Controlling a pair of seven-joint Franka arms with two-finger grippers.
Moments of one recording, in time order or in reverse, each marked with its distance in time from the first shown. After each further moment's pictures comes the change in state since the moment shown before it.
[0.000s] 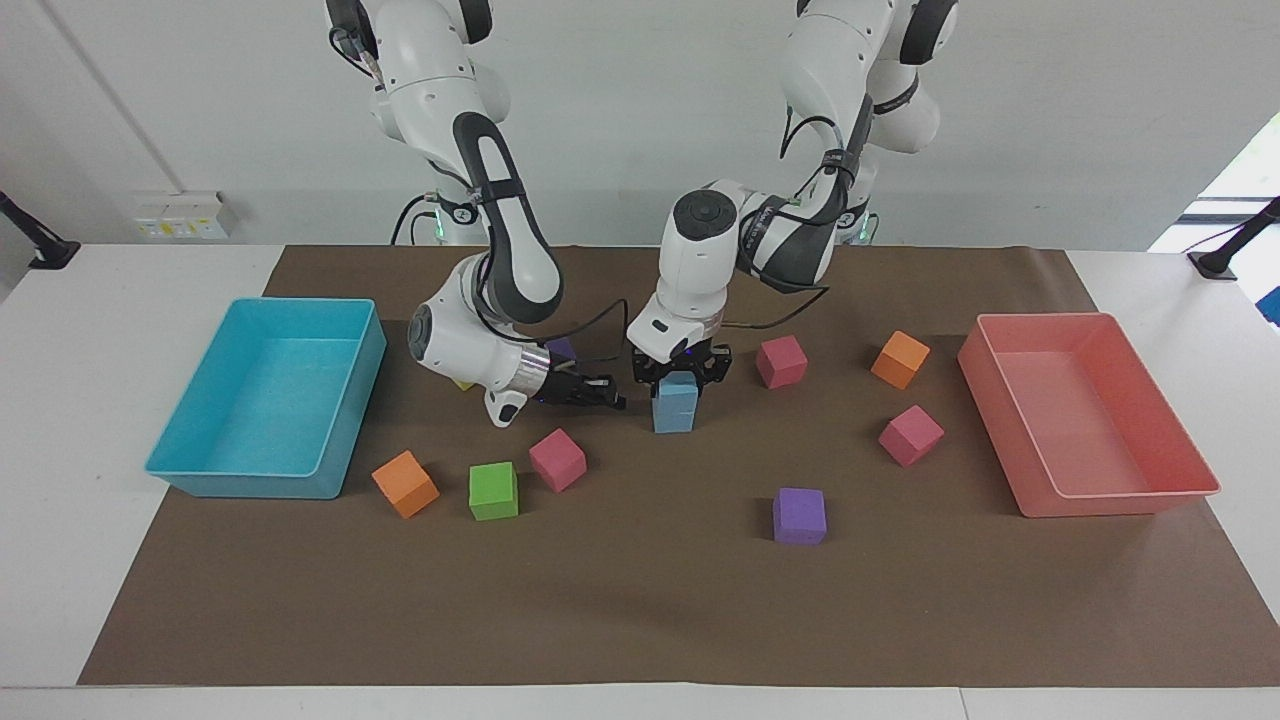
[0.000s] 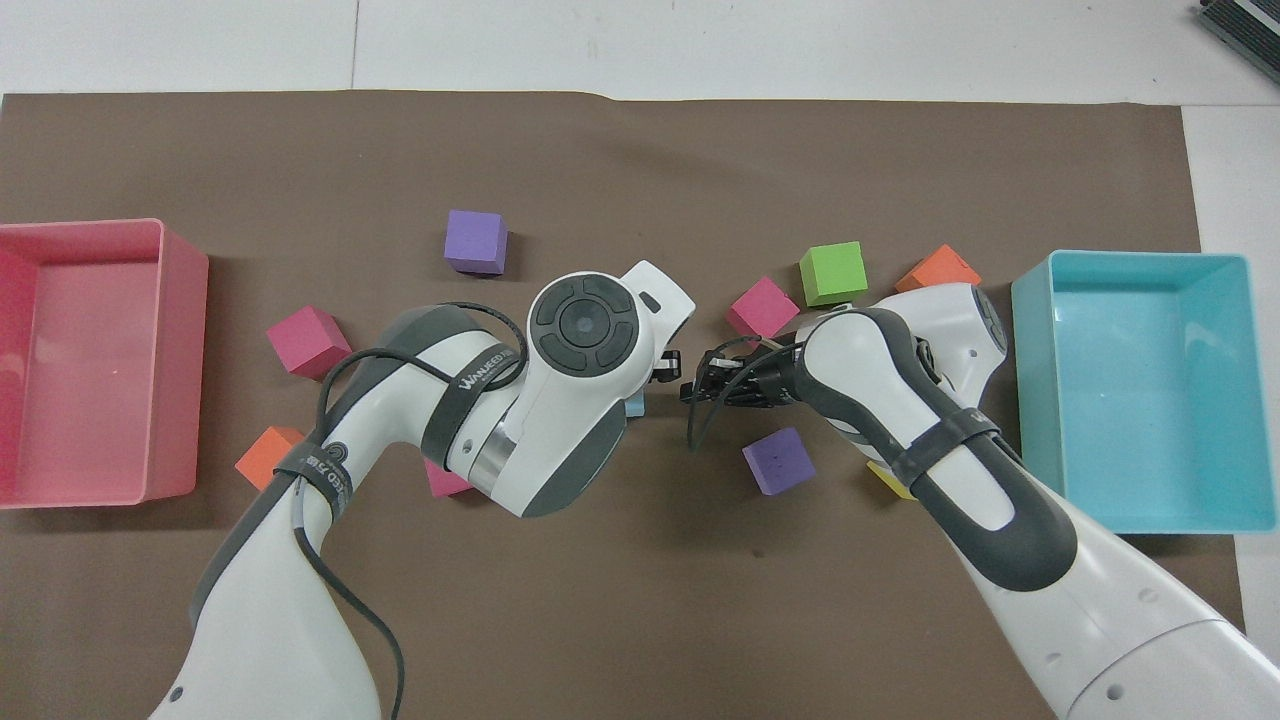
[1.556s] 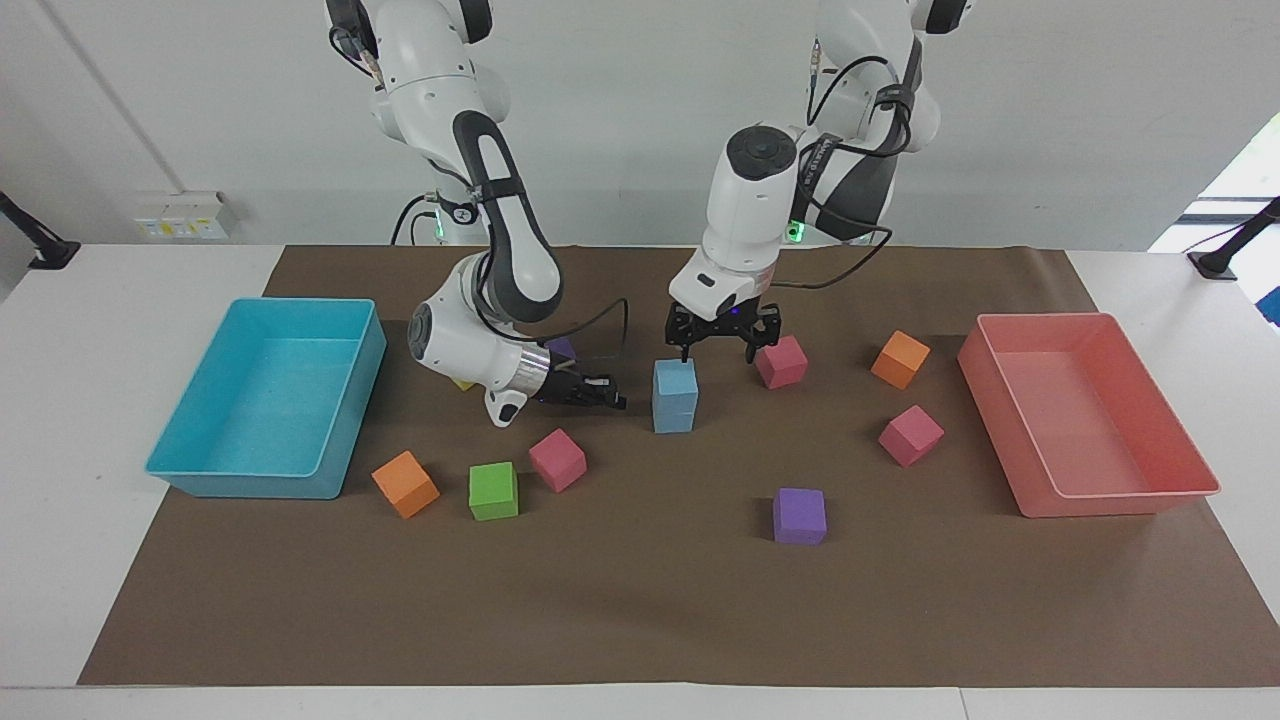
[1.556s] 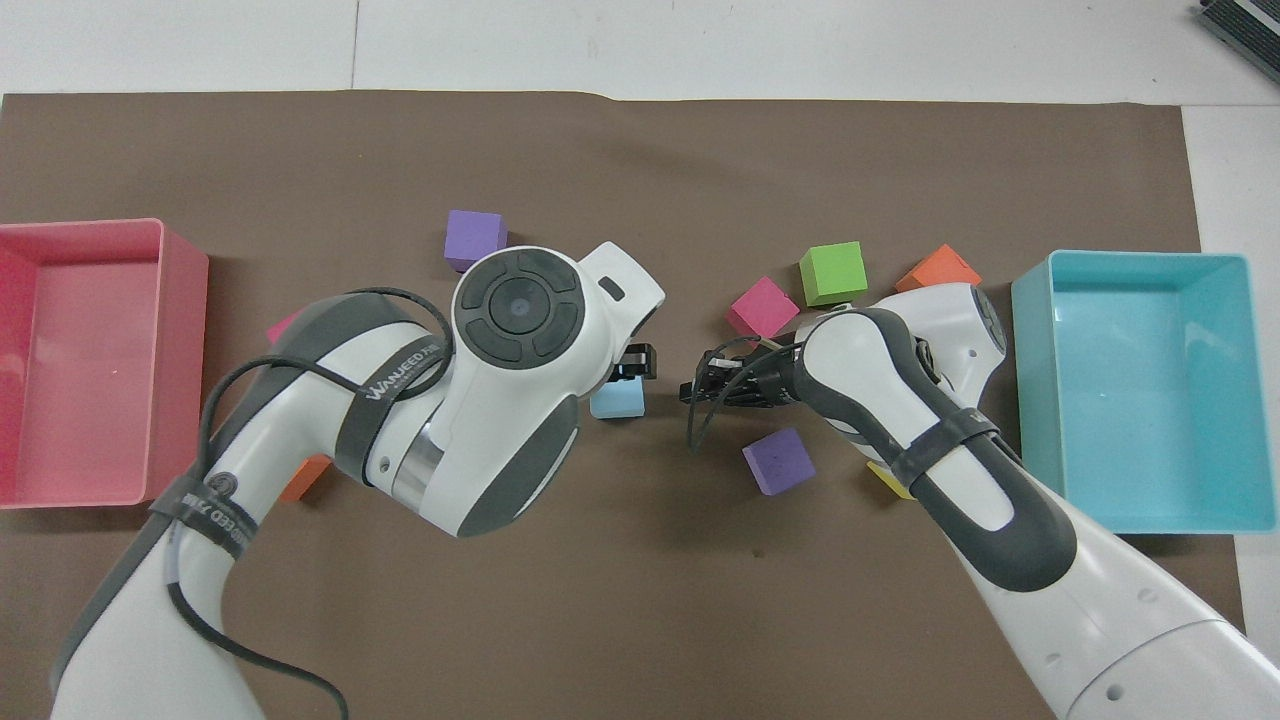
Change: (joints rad) left arm 0.075 -0.191 0.030 -0.032 0.000 -0.164 0.149; right arm -0.002 -0.009 -0.001 0.004 -0.004 -0.002 -0.001
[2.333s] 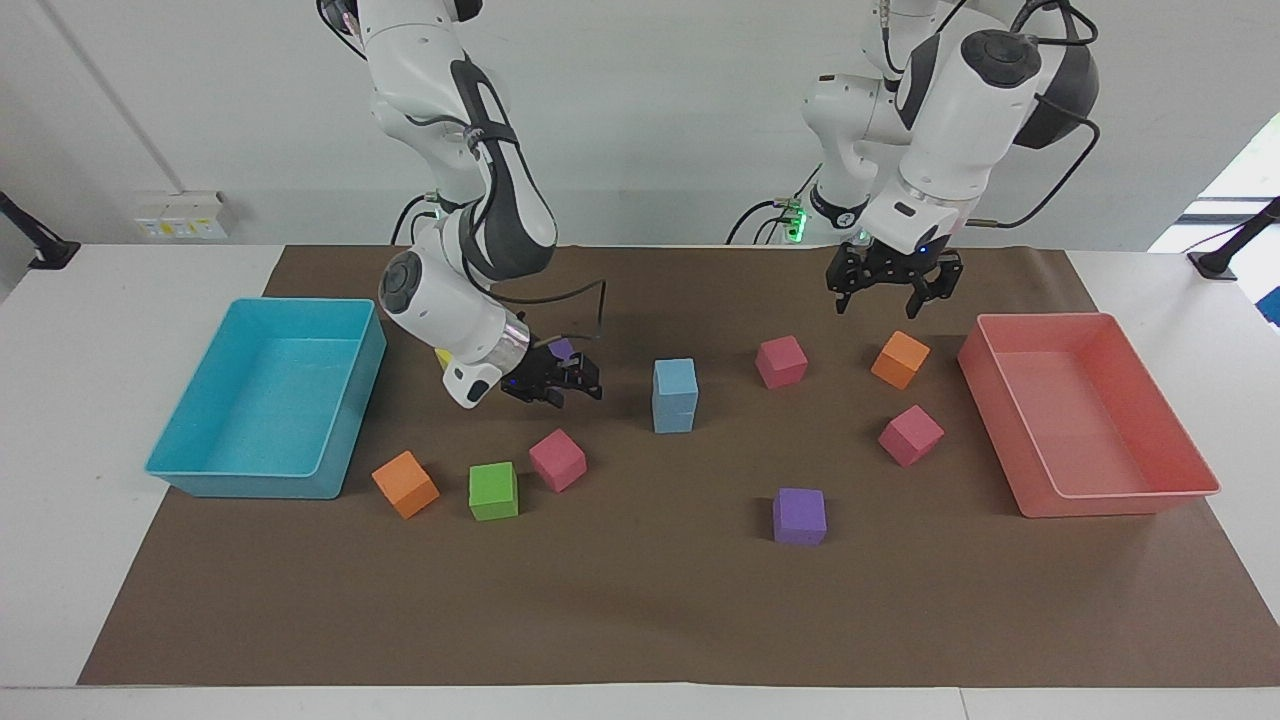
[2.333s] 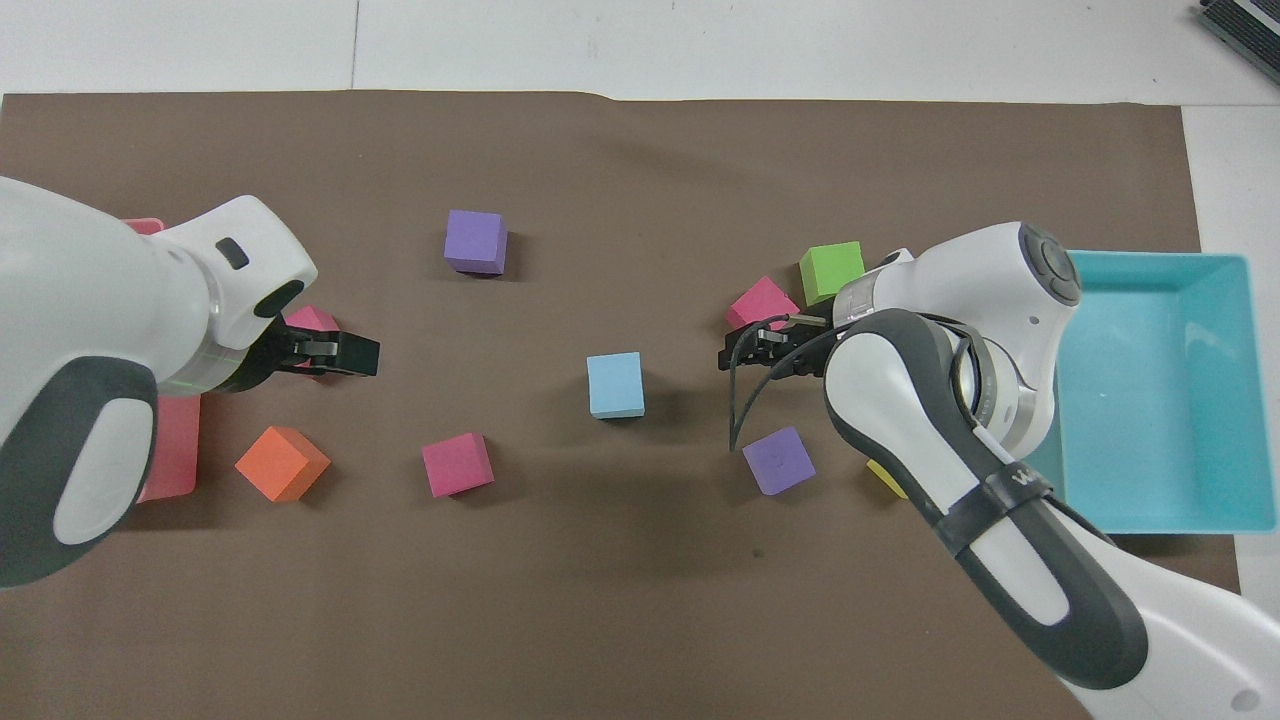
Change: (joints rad) left arm 0.285 -0.257 0.015 -0.088 -0.005 -0.190 0.335; right arm -0.027 -0.130 -0.009 0.072 -0.489 -0.058 0.218
